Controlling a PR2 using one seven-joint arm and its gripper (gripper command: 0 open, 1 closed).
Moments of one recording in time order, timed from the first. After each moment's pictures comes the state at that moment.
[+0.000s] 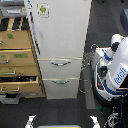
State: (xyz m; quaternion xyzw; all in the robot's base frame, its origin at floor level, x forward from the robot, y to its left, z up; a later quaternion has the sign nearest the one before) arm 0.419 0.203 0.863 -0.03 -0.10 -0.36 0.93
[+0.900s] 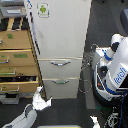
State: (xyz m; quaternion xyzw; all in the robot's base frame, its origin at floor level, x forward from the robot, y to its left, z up) arm 0.594 0.169 0.898 -0.02 -0.07 -0.35 0.93
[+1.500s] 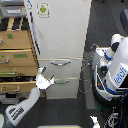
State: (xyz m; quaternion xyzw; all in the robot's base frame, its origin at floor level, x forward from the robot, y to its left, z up) arm 0.722 0.159 0.969 0.03 -0.08 -0.27 0.96
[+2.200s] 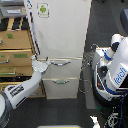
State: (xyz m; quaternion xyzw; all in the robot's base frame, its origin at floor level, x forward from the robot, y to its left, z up) arm 0.799 0.224 1.045 0.08 -0.03 -0.02 1.00
